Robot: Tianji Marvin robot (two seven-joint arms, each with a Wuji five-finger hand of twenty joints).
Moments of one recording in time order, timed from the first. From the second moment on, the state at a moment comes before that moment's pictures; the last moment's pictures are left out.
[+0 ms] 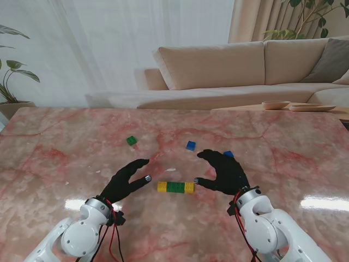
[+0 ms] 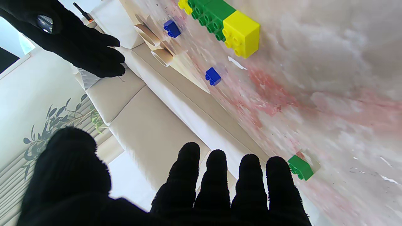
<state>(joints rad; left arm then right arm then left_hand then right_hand) 1.73 -1.14 -1.20 -1.64 0.39 -0.13 0.10 -1.74 -1.09 1.26 -1.74 -0.82 -0.05 -0.11 0.42 -0.09 0.05 0.04 0.33 0.09 0.15 0.17 0.26 0.03 0.23 0.21 0.17 0.05 0.15 0.35 -0.01 -0.02 0.48 0.30 0.17 -0.38 0.71 -0.08 0.33 0.00 0.14 0.58 0.33 -0.05 0.17 0.18 0.33 -0.10 0.10 0.21 0.12 -0.09 0.40 0.37</state>
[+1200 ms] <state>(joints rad) 1.71 -1.14 -1.21 -1.59 0.38 -0.16 0.08 -1.34 -1.04 1.25 -1.31 -0.83 -0.10 0.16 0.44 -0.09 0.05 0.04 0.34 0.09 0.15 0.17 0.26 0.03 0.23 0.21 0.17 0.05 0.15 0.35 -0.01 -0.02 0.48 0.28 0.37 -0.55 0.94 -0.08 0.17 -0.03 -0.01 0.52 0.25 -0.06 0.25 0.25 0.34 -0.10 0.16 0.29 0.12 -0.08 0.46 0.40</state>
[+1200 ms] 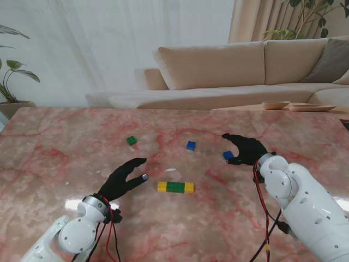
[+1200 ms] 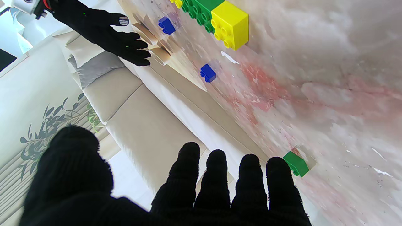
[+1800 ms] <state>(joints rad) 1.68 -1.14 -1.20 -1.58 0.37 -0.15 0.06 -1.13 -1.03 1.05 -1.00 -0.86 -0.14 0.05 0.44 -0.09 0.05 0.04 0.34 0.09 0.15 0.17 0.26 0.03 0.23 0.21 0.17 0.05 0.15 0.35 -0.01 -0.02 0.48 0.28 0.43 -0.57 0.84 -0.08 0.15 -0.08 0.10 0.77 0.21 -0.11 0.51 0.51 0.34 -0.11 0.37 0.39 0.14 -0.07 0.54 0.48</state>
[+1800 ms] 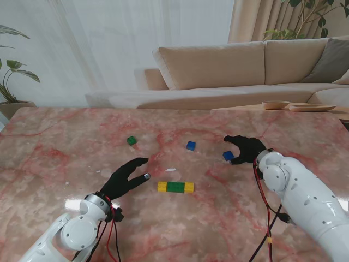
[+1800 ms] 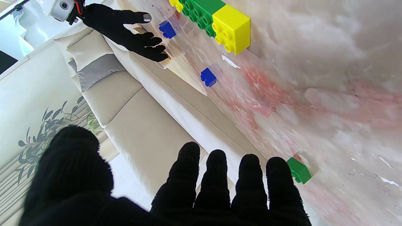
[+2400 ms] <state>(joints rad) 1.68 -1.13 -1.20 -1.58 0.36 -0.14 0.05 -0.98 -1.05 0.85 -0.80 -0.80 -0.16 -0.05 0.44 -0.09 0.05 0.04 0.34 0.09 0.15 0.17 0.26 0.03 0.23 0.21 0.17 0.04 0.15 0.35 -0.01 -0.02 0.47 0.28 0.44 -0.59 0.86 -0.10 0.32 -0.20 0.26 0.98 0.38 -0.19 0.64 0.65 0.45 -0.18 0.70 0.58 0.22 -0.07 0.76 0.68</state>
